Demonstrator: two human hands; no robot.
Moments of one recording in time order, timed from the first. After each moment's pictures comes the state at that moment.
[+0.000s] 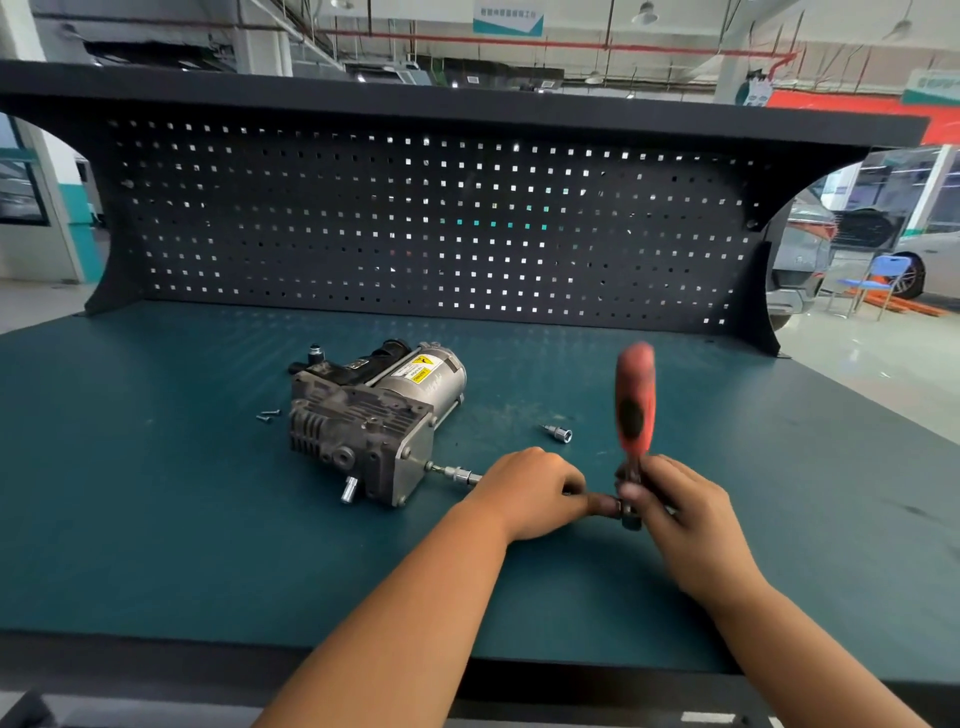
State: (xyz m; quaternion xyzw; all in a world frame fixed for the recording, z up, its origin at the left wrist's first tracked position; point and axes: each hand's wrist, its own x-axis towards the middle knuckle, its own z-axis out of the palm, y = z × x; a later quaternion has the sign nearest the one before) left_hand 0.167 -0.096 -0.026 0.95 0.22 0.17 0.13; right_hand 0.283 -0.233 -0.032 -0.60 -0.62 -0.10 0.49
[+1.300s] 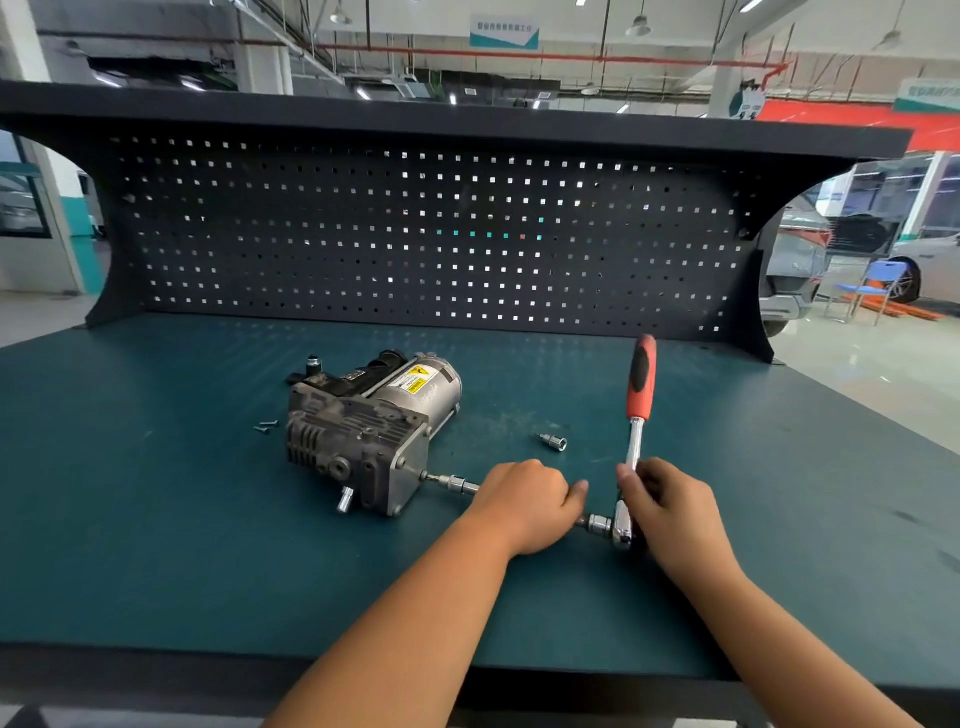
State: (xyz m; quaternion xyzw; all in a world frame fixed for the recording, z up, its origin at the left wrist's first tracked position) left_hand 0.173 -0.104 -0.029 0.95 0.25 0.18 0.02; right_hand 0.288 -0.217 -0.031 -0.72 -0.47 -0.03 0.51
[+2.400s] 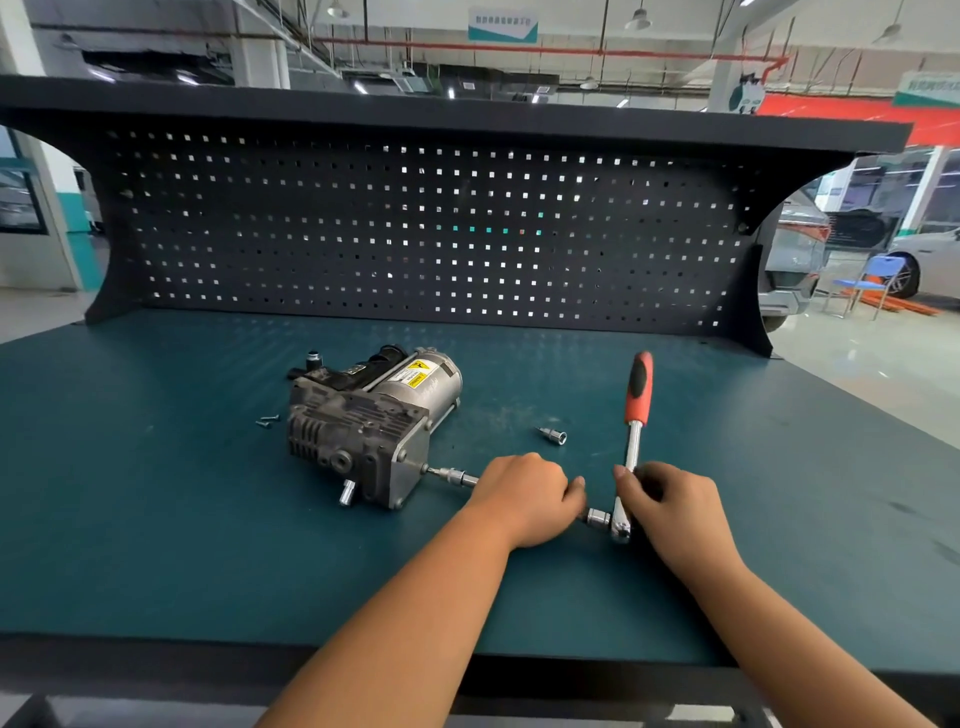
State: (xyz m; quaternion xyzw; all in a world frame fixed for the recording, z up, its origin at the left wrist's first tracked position) left_hand 0.167 -0.110 -0.024 0.95 0.27 0.17 0.02; right_hand 0.288 -0.221 -0.032 -0.75 -0.46 -0.04 0.48
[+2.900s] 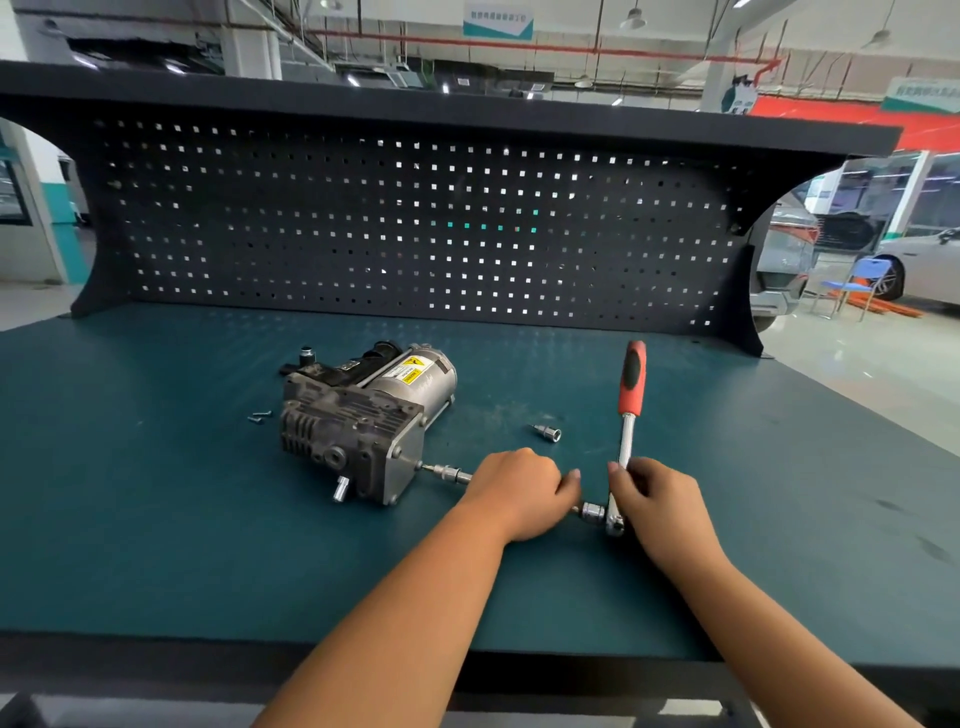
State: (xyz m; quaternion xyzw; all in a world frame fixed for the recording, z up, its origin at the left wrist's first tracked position) left_hand 0.171 -0.106 -0.028 0.95 0.27 0.18 0.01; right_hand 0.284 -0.215 -0.033 -0.76 -0.44 -0.01 0.48
